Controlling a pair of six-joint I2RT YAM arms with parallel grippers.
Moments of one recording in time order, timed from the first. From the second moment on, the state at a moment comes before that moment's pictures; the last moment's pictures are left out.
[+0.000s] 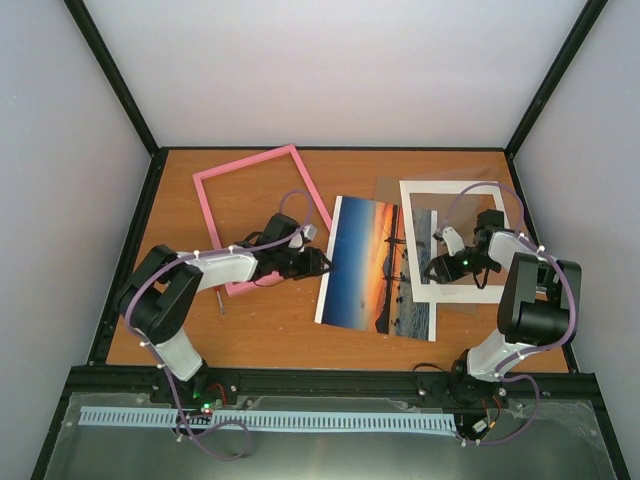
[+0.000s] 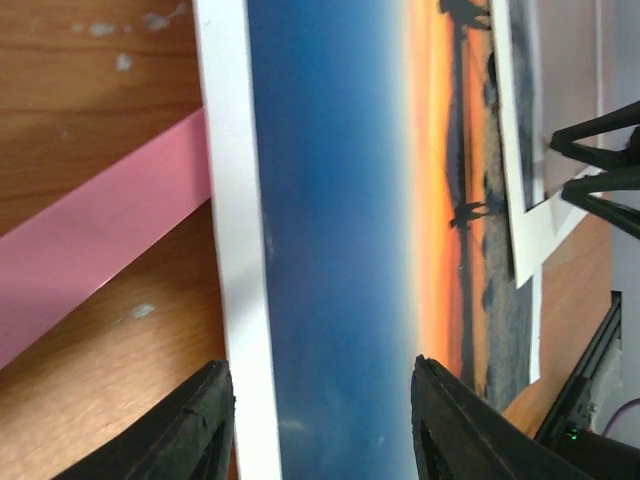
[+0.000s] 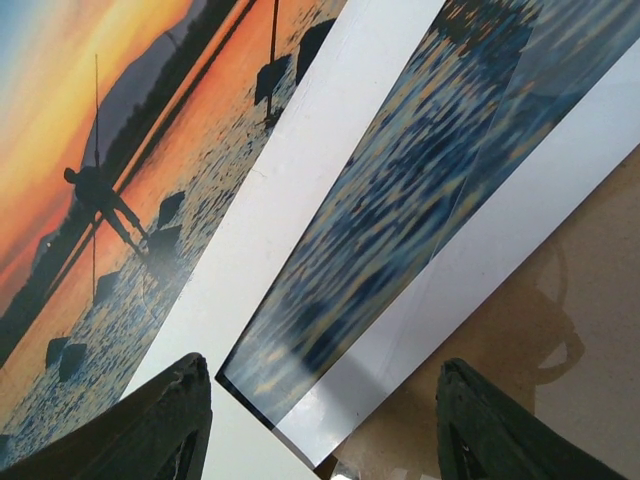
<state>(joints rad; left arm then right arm) -0.60 1.68 0.86 -0.02 0.51 -0.68 -0.20 1.62 0.88 -0.68 -0.55 -0.66</state>
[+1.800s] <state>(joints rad) -0.56 1.79 1.72 -0.37 0.45 -0.55 -0.24 1.10 1.16 -0.85 -0.64 -0.27</state>
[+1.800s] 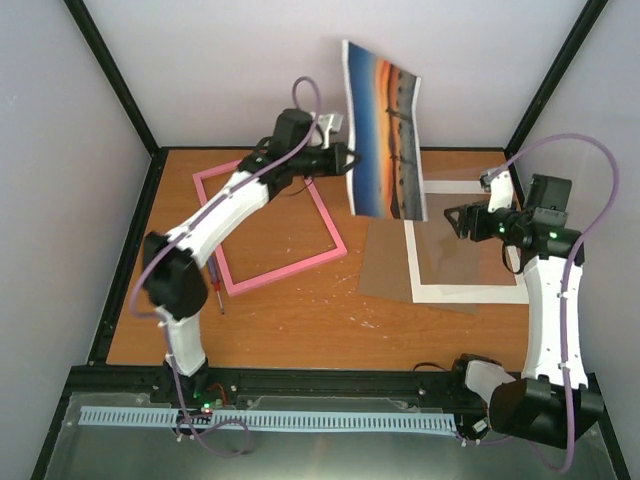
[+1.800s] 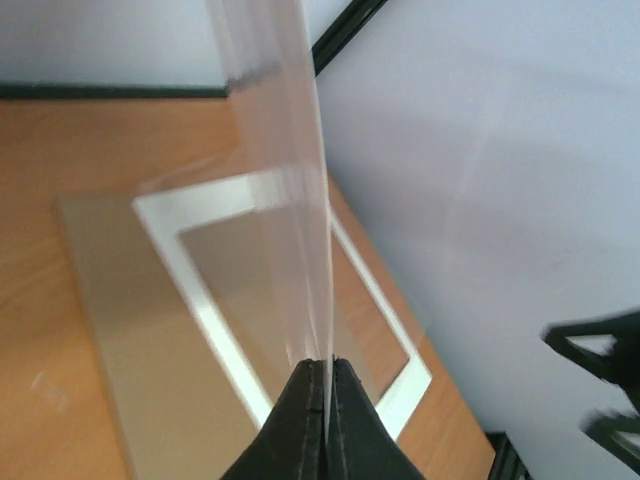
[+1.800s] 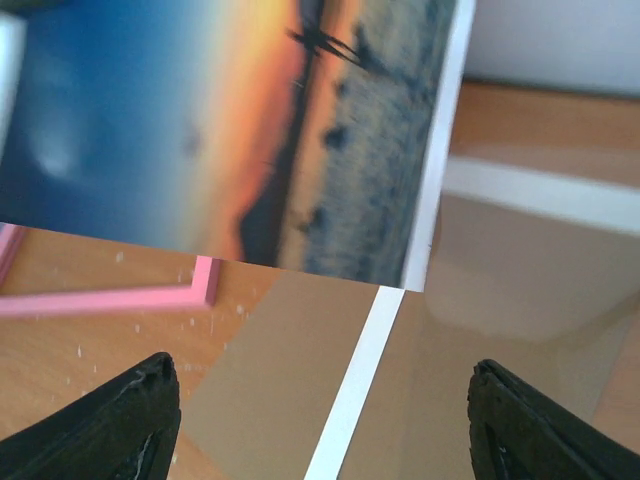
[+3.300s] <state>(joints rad) -0.71 2.18 1.23 0.51 0.72 -1.15 -0.24 1.15 0.89 -0.66 -0.70 -0.34</state>
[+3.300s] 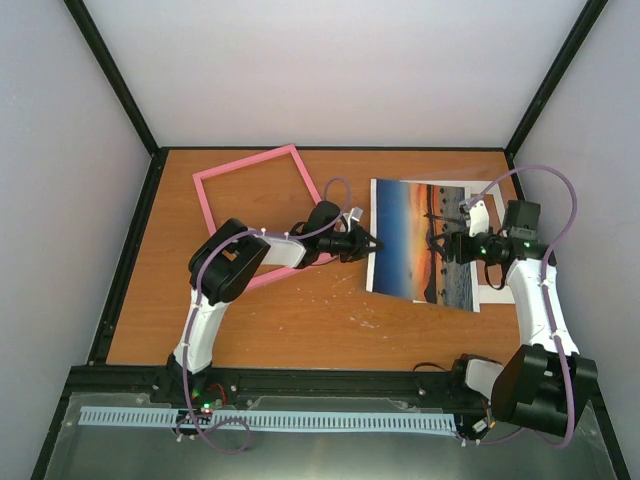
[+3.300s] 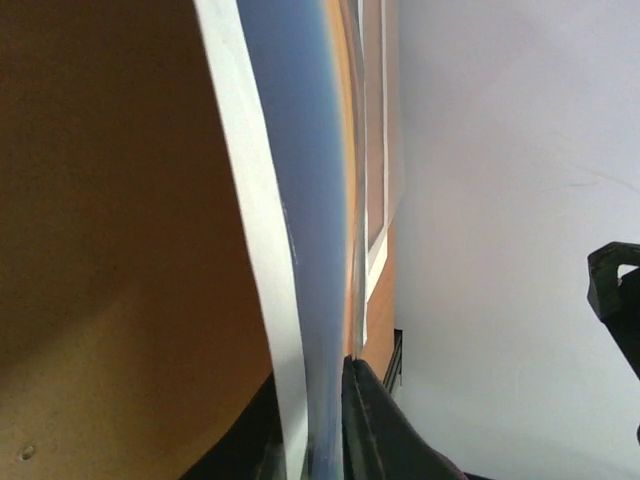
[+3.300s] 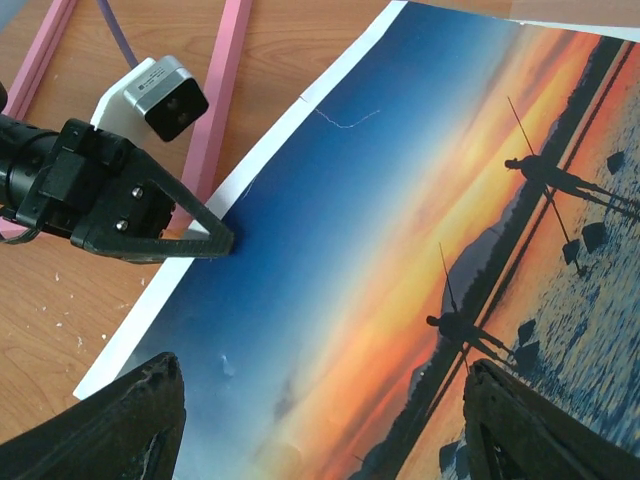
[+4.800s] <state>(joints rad) -0.44 1.32 1.07 -0.40 0.00 -0.34 -0.24 0.96 0.81 -0.46 -0.55 -0.20</state>
